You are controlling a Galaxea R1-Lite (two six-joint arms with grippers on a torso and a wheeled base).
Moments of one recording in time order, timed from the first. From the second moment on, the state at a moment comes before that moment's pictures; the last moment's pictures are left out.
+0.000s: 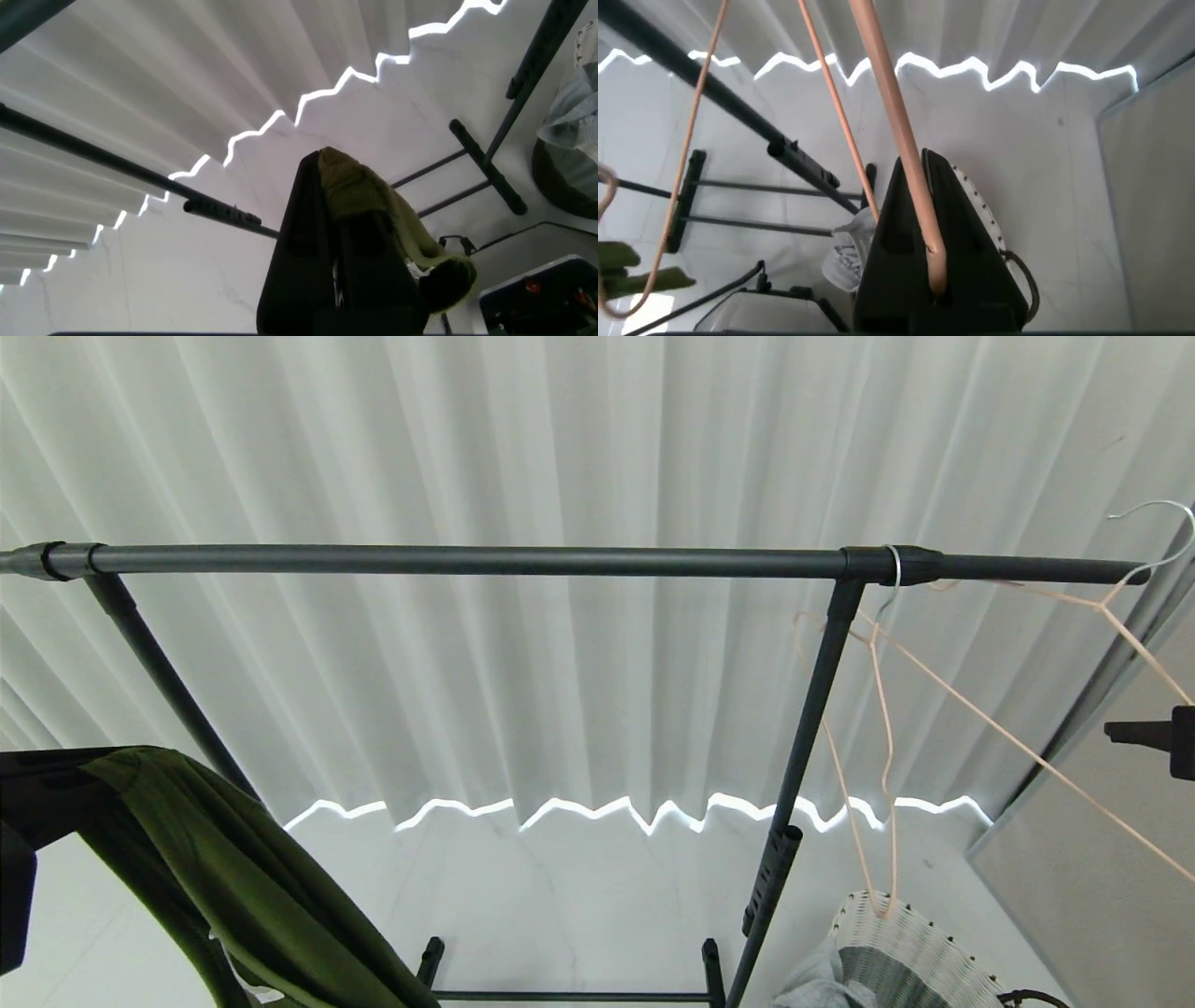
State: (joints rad) left arm -0.69 0.98 -1.05 0.55 0.41 0.23; right arm -0.25 1.36 -0.90 0.05 0.43 -0.08
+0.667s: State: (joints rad) left arm -0.69 0.99 -1.06 0.55 0.42 0.24; right arm -0.24 1.16 -0.77 0.11 0.27 -0.11
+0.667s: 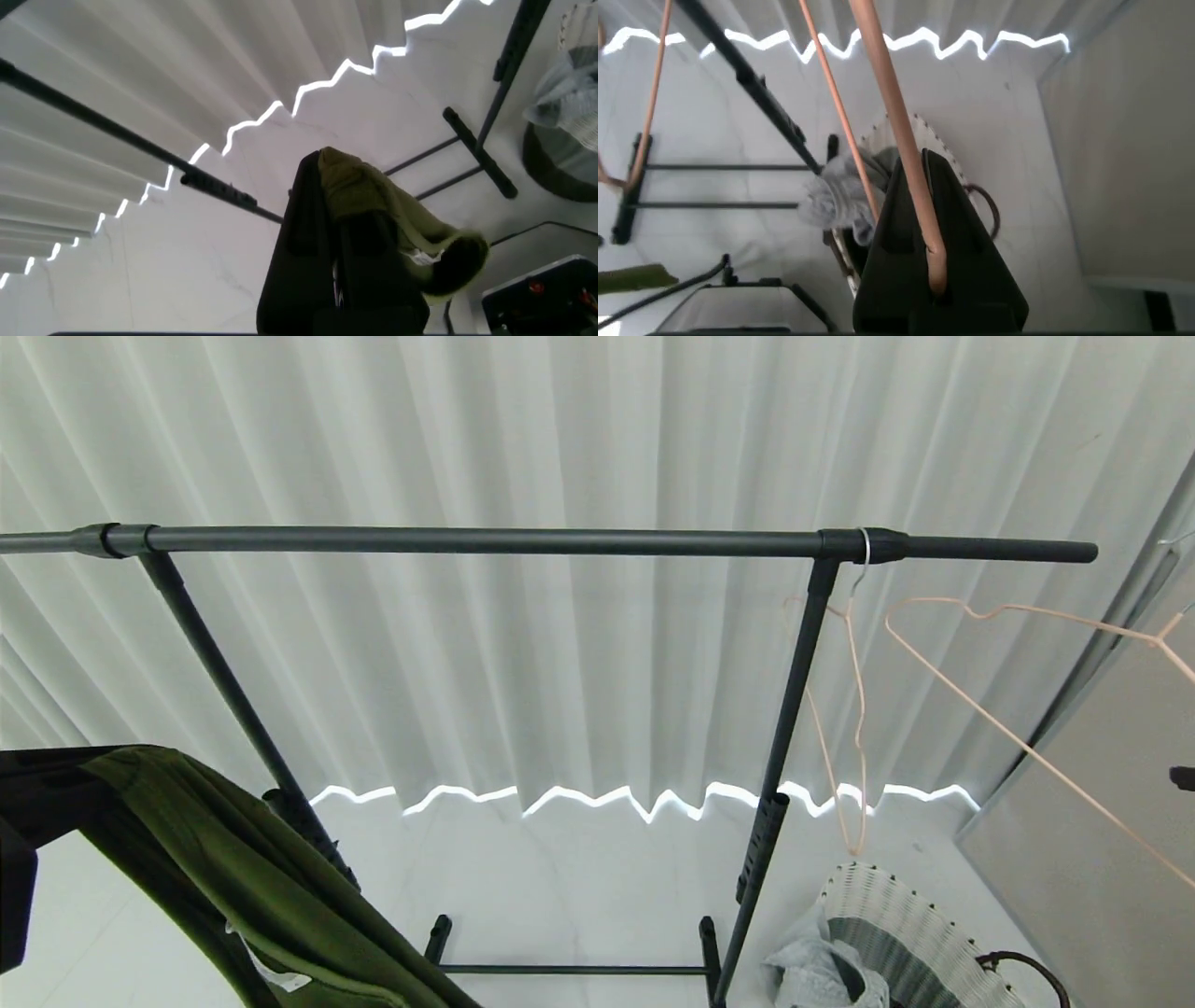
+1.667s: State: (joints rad) left arm -0.69 0.98 -1.03 0.52 0.42 0.24; right arm -0.18 1.06 -0.72 0.11 0.21 -0.11
